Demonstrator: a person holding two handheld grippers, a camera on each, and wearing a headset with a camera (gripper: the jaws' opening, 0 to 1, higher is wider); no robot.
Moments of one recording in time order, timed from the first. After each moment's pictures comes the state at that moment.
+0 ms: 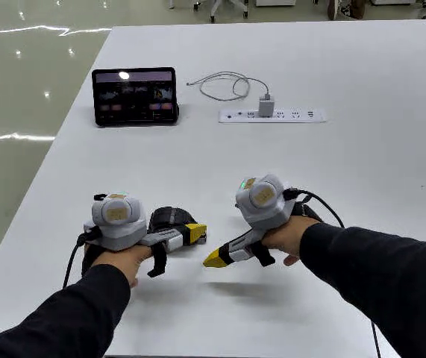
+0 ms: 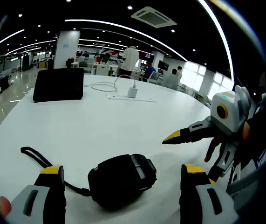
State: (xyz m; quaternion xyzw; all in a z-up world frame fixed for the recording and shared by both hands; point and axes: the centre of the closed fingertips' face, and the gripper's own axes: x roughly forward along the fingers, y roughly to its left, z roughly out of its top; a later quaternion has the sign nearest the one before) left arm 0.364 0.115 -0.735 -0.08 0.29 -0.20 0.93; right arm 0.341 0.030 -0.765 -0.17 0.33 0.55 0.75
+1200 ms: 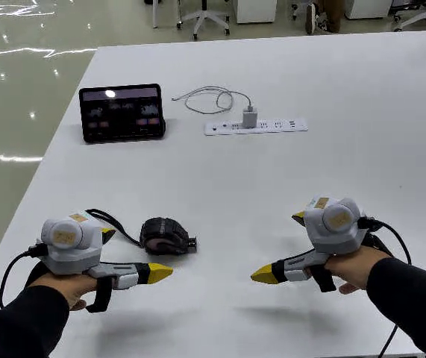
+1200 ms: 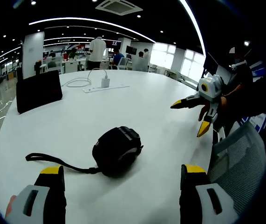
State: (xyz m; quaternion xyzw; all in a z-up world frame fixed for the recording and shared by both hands) left arm 0.302 0.143 -0.719 0.02 0.32 -0.31 0.89; right arm 0.321 -0.090 -0.738 -0.13 0.30 0.47 0.82
